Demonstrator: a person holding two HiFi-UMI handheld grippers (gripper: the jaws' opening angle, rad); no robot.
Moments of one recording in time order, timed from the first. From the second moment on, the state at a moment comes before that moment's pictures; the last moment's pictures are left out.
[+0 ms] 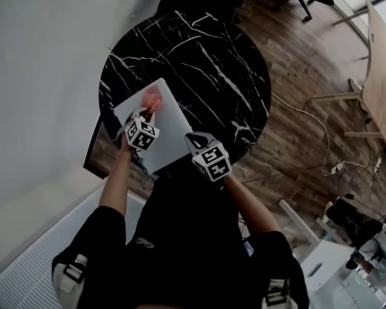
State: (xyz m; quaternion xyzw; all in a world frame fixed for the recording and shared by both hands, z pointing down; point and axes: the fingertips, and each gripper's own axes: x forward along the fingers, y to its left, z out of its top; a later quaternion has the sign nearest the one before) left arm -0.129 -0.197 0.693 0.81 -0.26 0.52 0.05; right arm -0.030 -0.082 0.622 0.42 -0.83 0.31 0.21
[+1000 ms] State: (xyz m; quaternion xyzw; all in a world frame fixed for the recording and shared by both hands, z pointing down) left arm -0.109 -0.084 0.694 0.81 -0.27 0.51 0.11; right arm -0.015 -0.042 0.624 0.38 -0.85 0.30 0.21
